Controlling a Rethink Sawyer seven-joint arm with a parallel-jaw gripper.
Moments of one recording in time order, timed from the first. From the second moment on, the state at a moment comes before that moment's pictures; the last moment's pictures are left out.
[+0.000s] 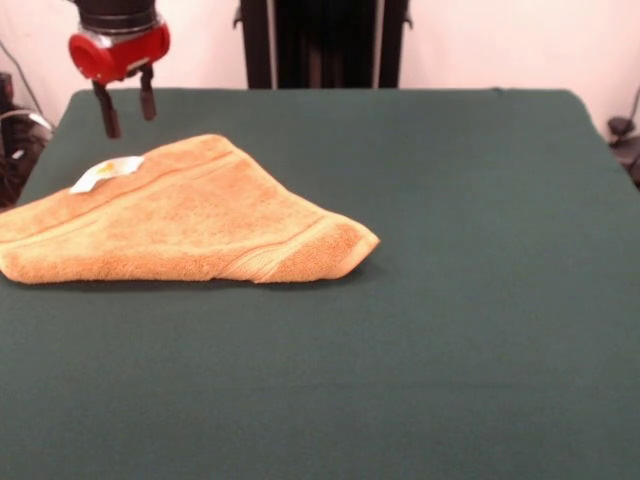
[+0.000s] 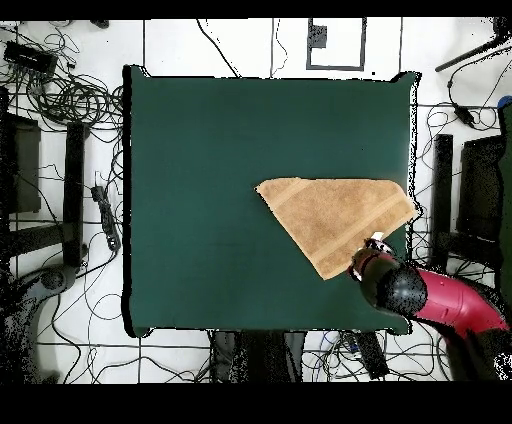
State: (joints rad) arm -0.83 -0.69 0.23 1.86 -0.50 0.39 0.49
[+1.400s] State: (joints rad) arm -0.72 -0.65 0.16 1.86 -0.43 0.39 0.49
